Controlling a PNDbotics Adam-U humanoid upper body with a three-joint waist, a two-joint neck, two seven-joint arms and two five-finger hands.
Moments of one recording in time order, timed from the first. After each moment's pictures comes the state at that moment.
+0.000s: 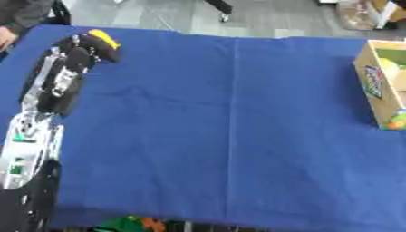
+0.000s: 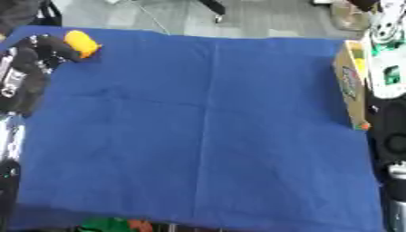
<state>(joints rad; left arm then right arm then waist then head) -0.32 0.21 0.14 -1.75 0.17 -0.12 -0.35 -0.84 -0.24 -0.05 -1.42 0.78 -0.05 -0.17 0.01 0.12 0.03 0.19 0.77</state>
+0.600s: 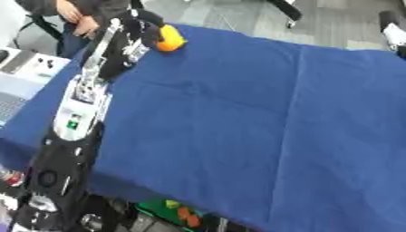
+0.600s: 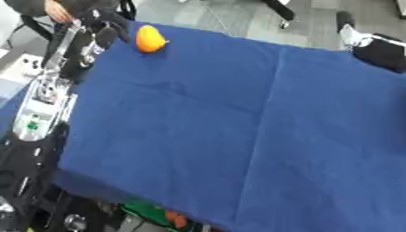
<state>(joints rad) -0.36 0.42 0.20 -1.64 -0.07 -0.17 -0.17 -0.78 -0.21 0.08 -1.46 0.71 -0.24 0.03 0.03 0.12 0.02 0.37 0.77</state>
